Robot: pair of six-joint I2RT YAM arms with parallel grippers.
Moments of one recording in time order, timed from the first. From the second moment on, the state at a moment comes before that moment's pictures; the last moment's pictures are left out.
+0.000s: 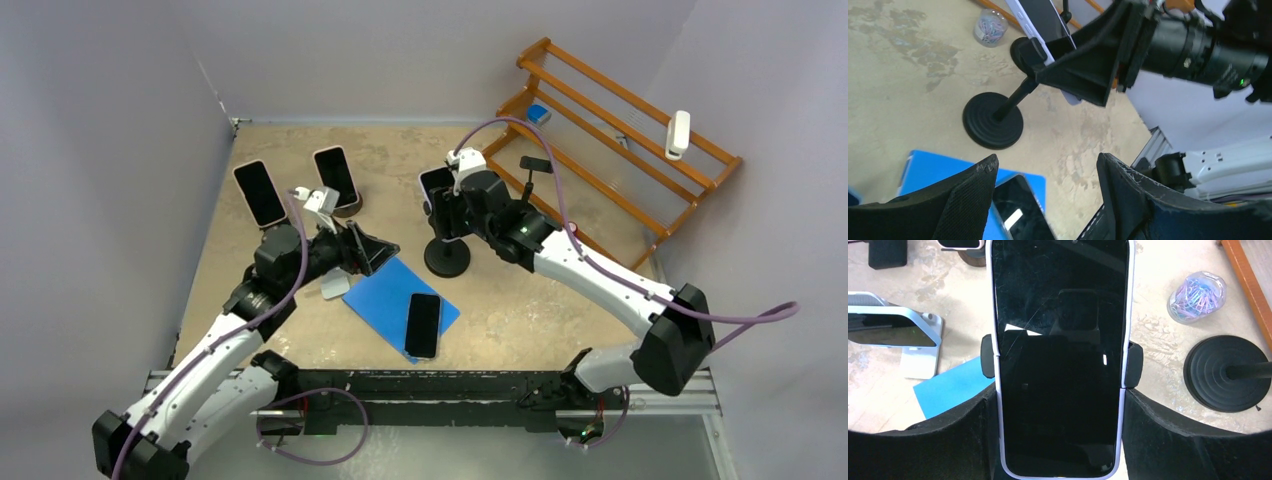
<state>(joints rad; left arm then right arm) -0.50 0.73 0.63 -0.06 0.34 -0.56 0.75 1.41 1.20 -0.38 0.22 0.26</state>
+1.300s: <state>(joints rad) -0.37 1.55 0.75 0.84 0.80 -1.00 0.75 1.29 0.99 -0.14 0.18 0.22</state>
